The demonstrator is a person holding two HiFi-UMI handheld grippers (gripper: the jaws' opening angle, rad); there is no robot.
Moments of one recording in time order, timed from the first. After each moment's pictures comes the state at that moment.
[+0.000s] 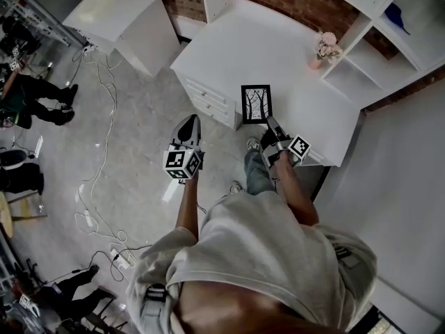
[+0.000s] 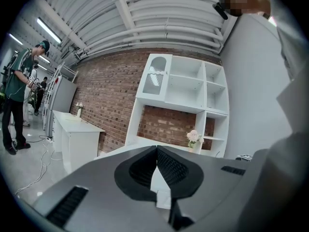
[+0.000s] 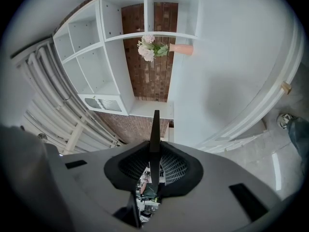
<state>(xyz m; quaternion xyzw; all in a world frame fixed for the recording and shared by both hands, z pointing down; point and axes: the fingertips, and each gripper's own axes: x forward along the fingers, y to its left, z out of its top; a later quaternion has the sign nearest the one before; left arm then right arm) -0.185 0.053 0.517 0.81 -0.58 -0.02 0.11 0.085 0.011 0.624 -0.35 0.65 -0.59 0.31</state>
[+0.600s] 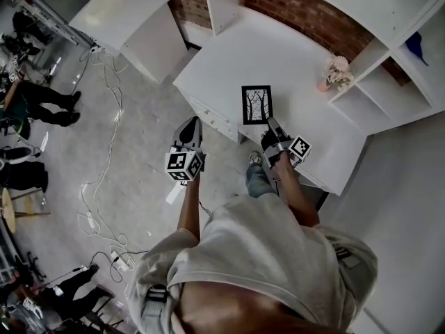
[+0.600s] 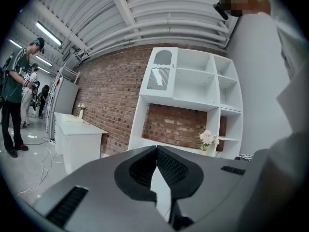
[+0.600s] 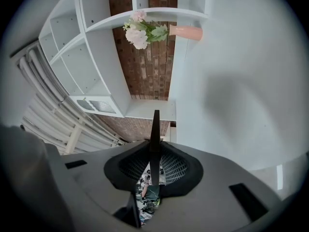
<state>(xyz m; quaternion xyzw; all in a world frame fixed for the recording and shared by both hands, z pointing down) -0.186 -0.049 0.517 0.79 -0.60 -0.01 0.11 0.076 -0.107 0.627 -0.33 0.66 -0.61 0.30</state>
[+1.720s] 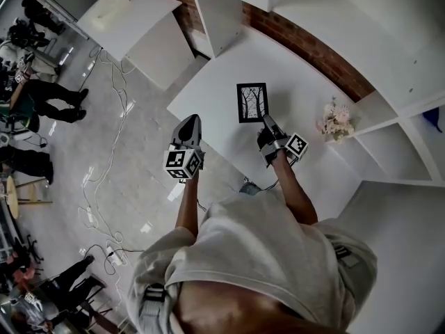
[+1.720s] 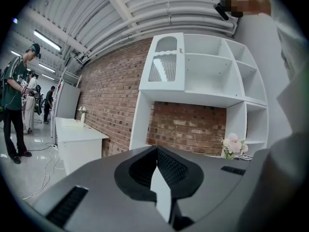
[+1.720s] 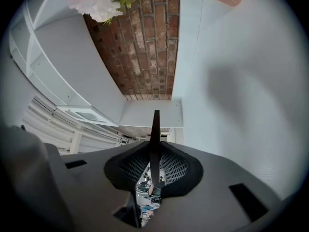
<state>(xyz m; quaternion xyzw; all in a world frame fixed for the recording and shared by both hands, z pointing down) -0.157 -0.218 0.495 0.76 -0.64 0.01 0.11 0.077 -0.296 0.613 -0.27 0.67 -0.64 0.28</state>
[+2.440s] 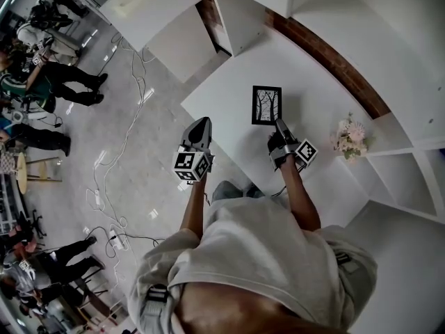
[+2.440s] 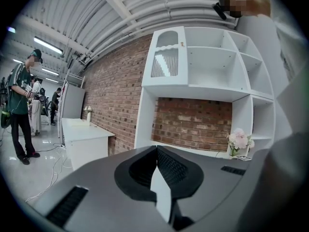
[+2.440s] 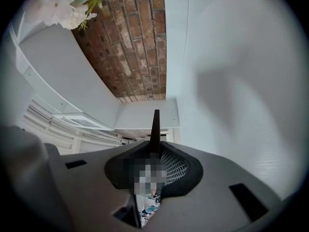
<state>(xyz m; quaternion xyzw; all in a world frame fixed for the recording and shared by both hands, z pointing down) -0.154 -0.222 0.504 0.74 -0.66 0.03 0.12 0.076 -0.319 0.640 -0.25 0.64 -0.67 0.28</state>
